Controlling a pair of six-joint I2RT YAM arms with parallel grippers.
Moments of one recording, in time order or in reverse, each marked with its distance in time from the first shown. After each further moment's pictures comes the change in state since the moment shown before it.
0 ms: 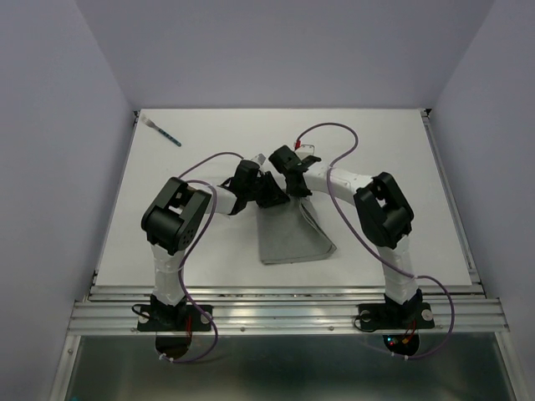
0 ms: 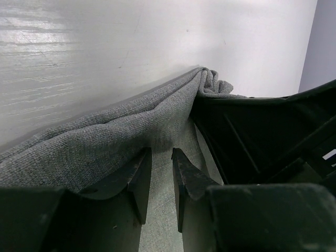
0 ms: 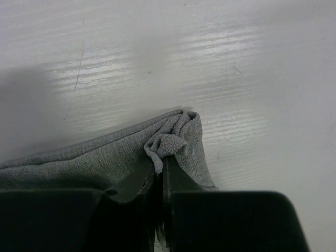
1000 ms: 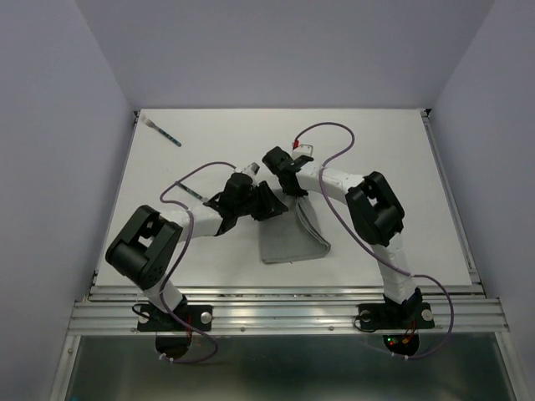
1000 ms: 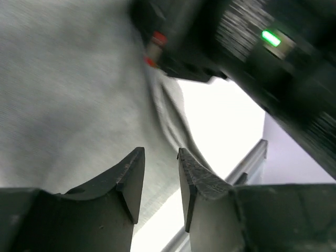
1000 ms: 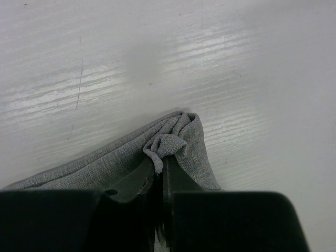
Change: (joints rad) left arm -0.060 -0.330 -0.251 -0.023 -0.049 -0.055; right arm 0.014 0.080 0.084 -0.044 0.033 0.097
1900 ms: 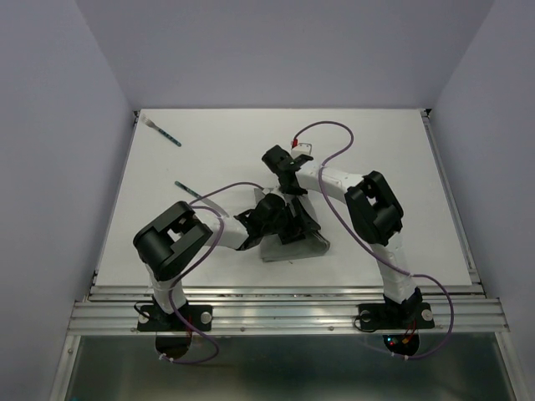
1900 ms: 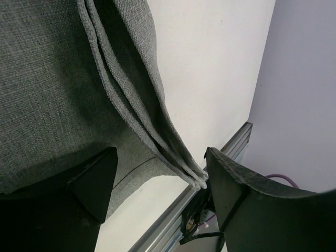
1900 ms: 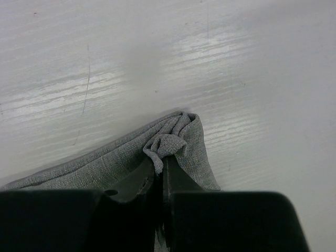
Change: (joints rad) left arm -0.274 0.129 0.020 0.124 -0.113 -0.258; right arm 0.000 0.015 0.023 0.008 0.003 -0.020
